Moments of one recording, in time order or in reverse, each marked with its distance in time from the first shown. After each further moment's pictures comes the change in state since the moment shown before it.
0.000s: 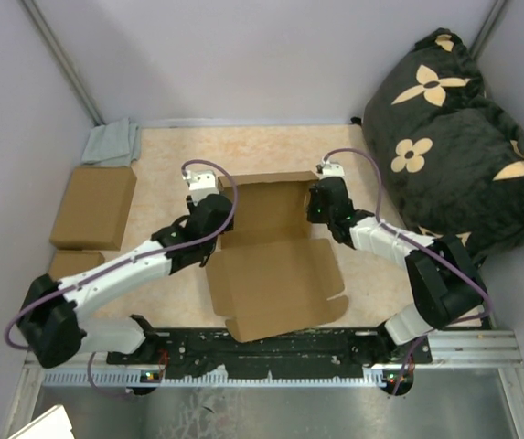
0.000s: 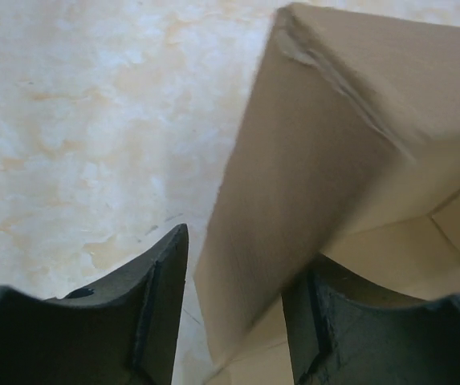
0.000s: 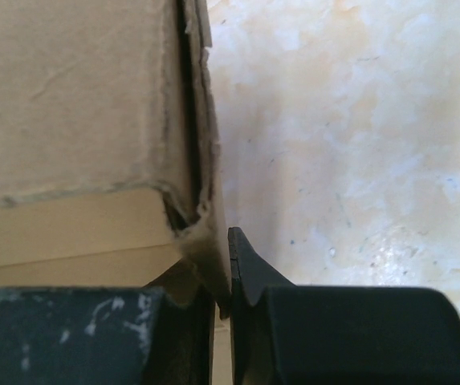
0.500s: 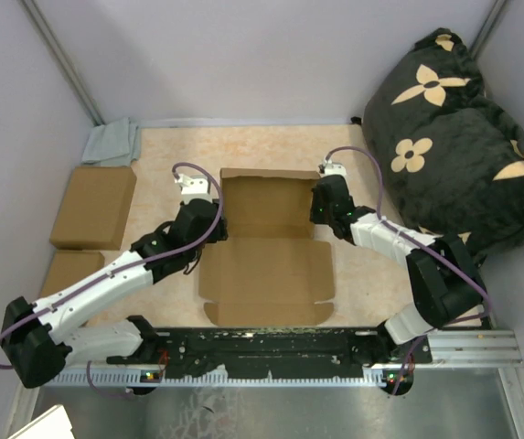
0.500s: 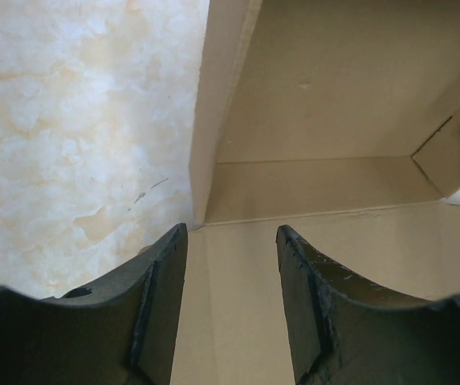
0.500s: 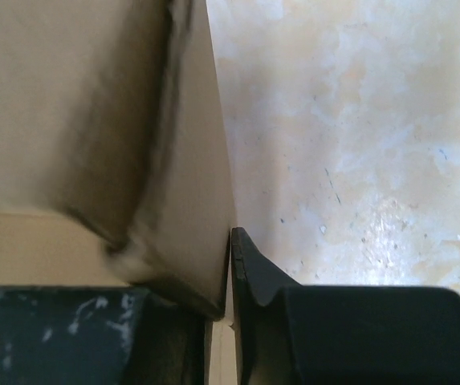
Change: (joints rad) left arm 0.003 -0.185 -0.044 -0.093 0.206 0.039; right arm -0.004 0.006 0.047 -0.107 0.000 0.030
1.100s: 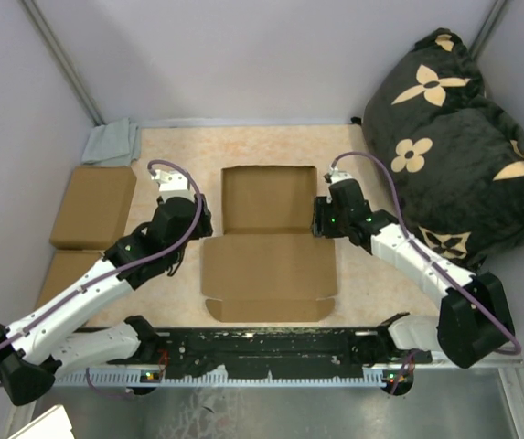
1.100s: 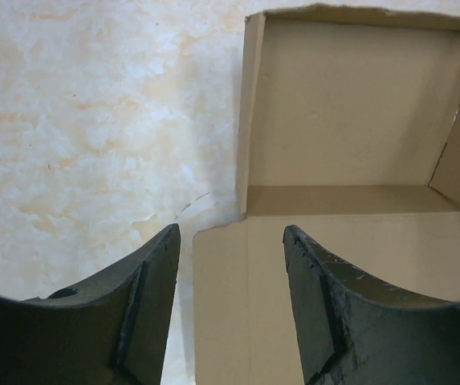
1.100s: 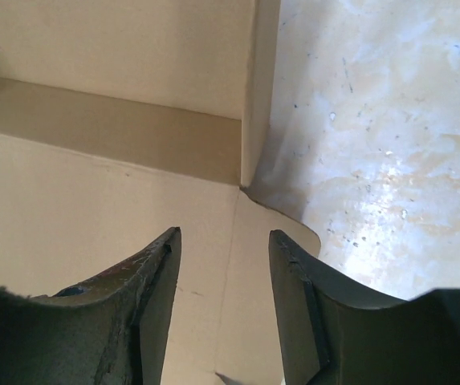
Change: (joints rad) left arm 0.013 -0.148 0.080 -0.164 -0.079 0.052; right arm 0.000 -0.229 0.000 -0.362 -0.156 -0.038
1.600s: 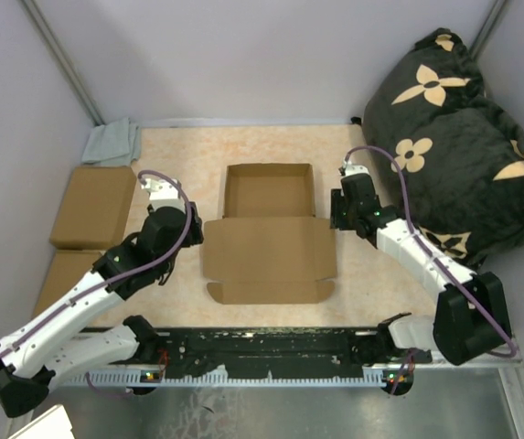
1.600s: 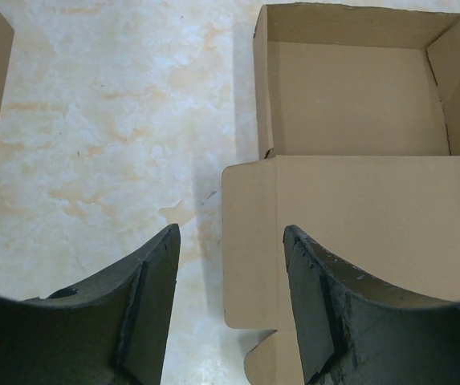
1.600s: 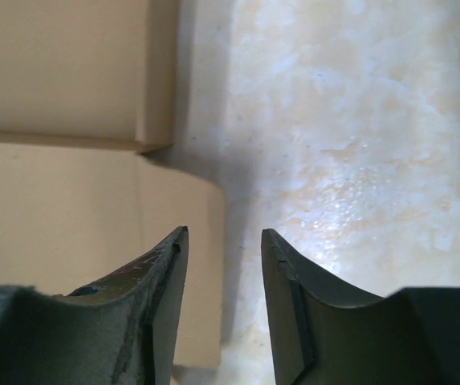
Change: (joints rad) left arm 0.005 -0.106 -0.062 -0.051 -0.019 0.020; right arm -0.101 0.000 0.018 -0.017 0.129 -0.098
